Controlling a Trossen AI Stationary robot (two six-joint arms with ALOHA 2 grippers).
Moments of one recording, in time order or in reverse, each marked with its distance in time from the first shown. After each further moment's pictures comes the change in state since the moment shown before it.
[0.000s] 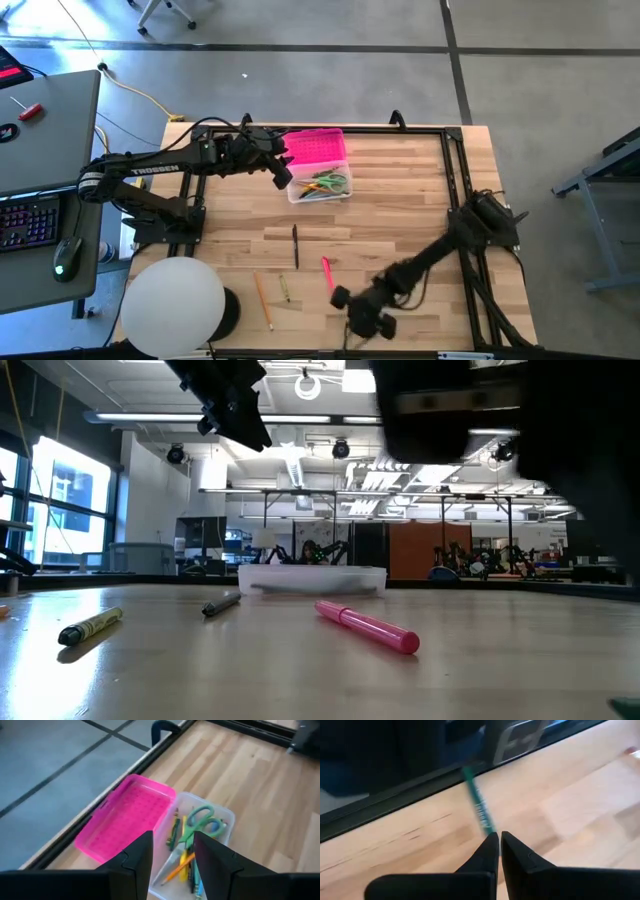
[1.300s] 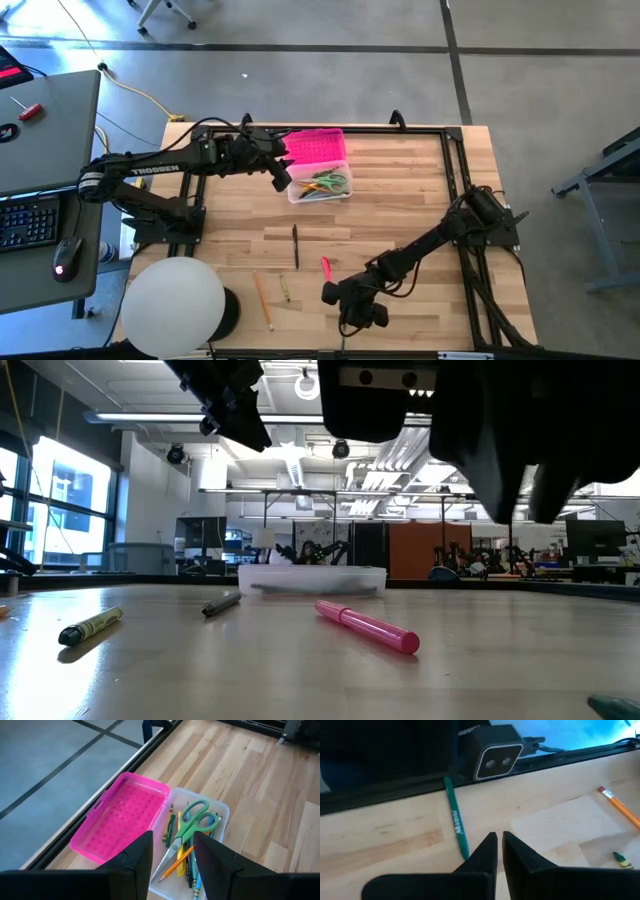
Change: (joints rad) left arm 0.000 0.000 0.000 -0.010 0.029 0.041; right arm -0.093 0.003 -0.010 0.100 -0.140 -0.209
